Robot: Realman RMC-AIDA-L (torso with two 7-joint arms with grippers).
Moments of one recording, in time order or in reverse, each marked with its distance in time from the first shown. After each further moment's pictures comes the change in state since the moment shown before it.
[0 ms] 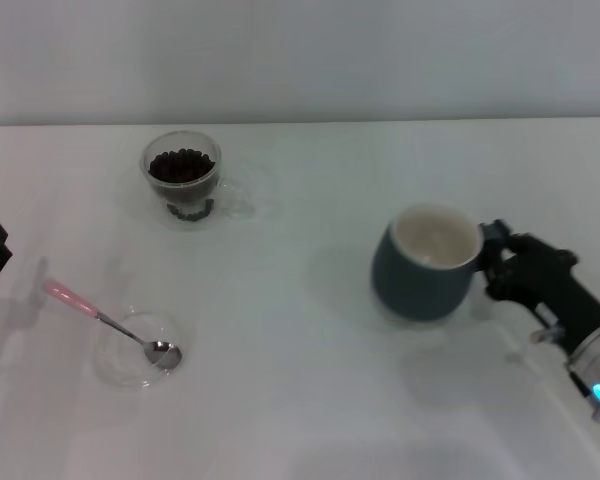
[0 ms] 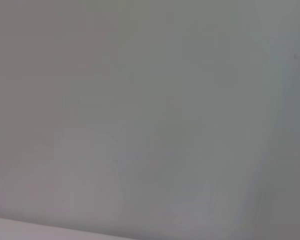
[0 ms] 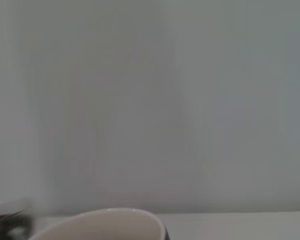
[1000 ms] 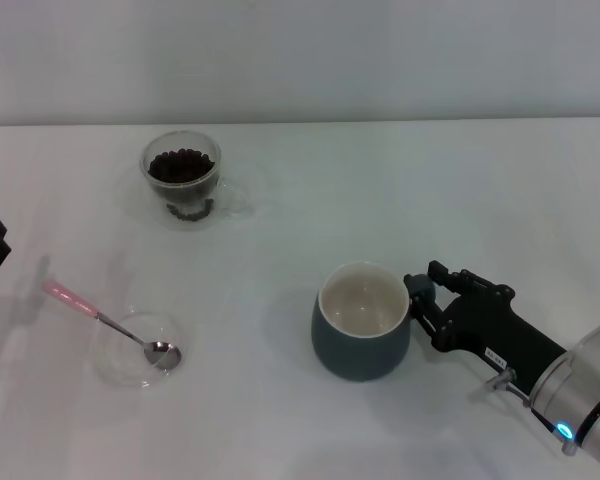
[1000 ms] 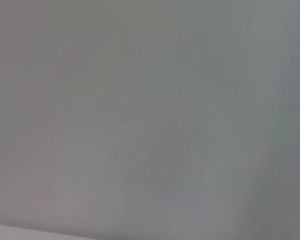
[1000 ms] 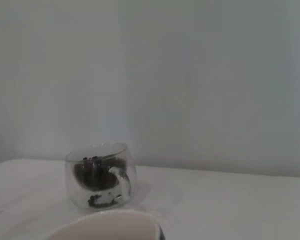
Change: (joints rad) left arm -0.002 0.002 0.000 0.009 0.002 0.000 -0.002; right arm 0.002 0.002 -0.084 -0.033 -0.137 0.043 -0.001
